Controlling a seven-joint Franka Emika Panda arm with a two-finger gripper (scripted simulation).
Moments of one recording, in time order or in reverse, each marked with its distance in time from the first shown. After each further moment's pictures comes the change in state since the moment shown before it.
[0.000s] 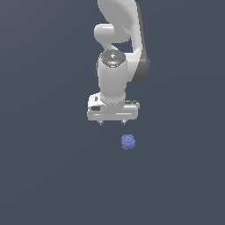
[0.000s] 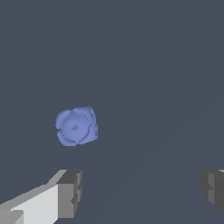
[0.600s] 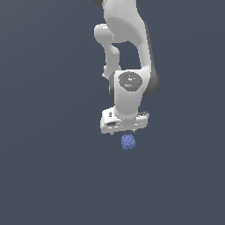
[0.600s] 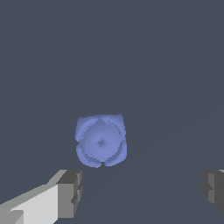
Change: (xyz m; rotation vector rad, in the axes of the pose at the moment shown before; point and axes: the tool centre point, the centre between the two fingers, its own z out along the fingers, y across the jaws) arm 0.017 -0.048 0.052 0.003 -0.034 -0.126
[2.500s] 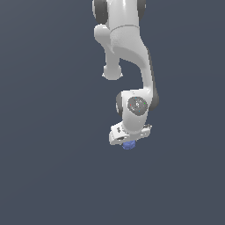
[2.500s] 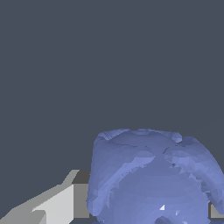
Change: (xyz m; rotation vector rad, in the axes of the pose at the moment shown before) arm 0.011 -0.033 0.087 0.008 -0.022 -0.084
